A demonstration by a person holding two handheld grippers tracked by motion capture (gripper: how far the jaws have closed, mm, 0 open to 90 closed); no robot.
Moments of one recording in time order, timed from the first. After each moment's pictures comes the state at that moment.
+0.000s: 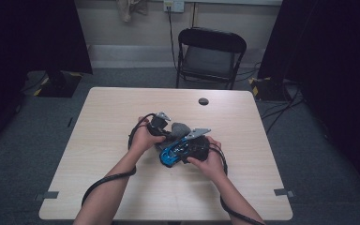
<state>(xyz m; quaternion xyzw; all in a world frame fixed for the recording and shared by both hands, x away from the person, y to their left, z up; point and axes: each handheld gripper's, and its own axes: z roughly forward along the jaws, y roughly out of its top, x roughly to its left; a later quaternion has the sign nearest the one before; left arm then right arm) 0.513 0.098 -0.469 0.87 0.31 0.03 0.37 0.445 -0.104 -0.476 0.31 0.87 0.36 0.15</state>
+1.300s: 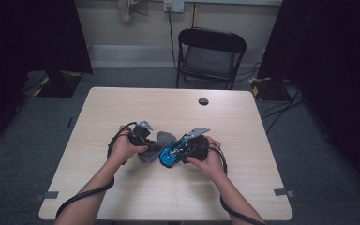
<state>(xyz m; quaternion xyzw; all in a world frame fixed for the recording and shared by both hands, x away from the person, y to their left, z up) 0.471 0.154 -0.467 0.88 0.31 0.01 0.37 0.445 -0.102 -0.475 0.31 0.87 0.36 0.14</state>
